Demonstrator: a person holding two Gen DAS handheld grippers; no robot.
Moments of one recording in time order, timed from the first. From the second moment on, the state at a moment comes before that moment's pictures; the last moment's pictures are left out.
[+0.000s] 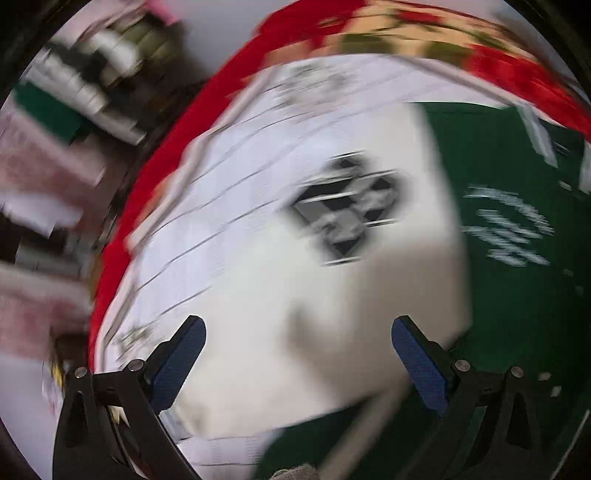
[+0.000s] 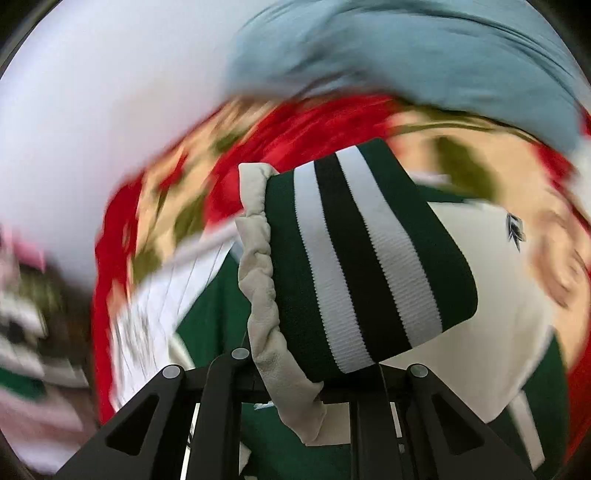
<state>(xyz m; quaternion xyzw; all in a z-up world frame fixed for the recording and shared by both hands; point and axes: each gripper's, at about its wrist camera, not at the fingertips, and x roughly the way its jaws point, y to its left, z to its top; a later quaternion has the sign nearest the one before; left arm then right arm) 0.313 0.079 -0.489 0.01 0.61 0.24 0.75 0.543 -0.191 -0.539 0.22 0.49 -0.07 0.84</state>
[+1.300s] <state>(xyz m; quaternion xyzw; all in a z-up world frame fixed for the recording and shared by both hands) 0.281 0.420 -0.556 -0.35 0.52 0.34 0.70 0.494 -0.090 -0.637 0.15 0.66 0.11 0.73</state>
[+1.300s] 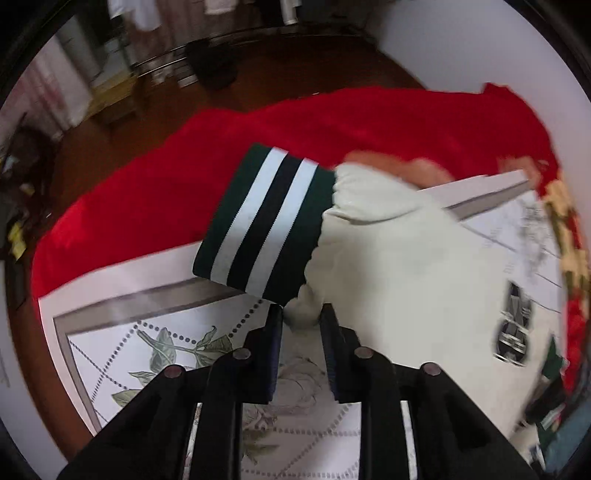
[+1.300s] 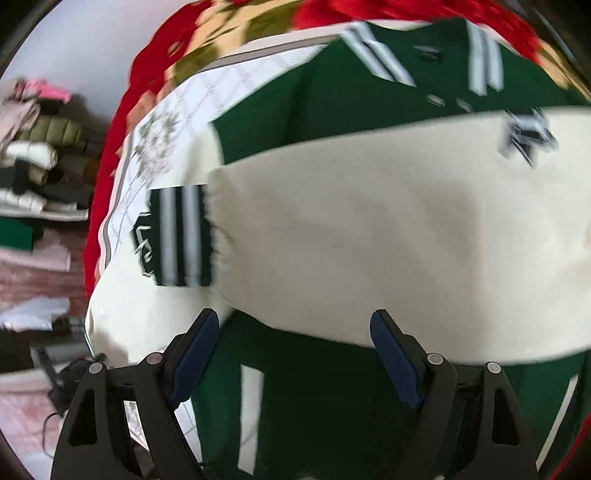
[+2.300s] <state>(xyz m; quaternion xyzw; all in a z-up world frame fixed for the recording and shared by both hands) 0.322 0.414 -0.547 -0.35 0.43 0.39 0.74 0.503 0.056 -0.673 -0.02 0.64 0.12 0.76</state>
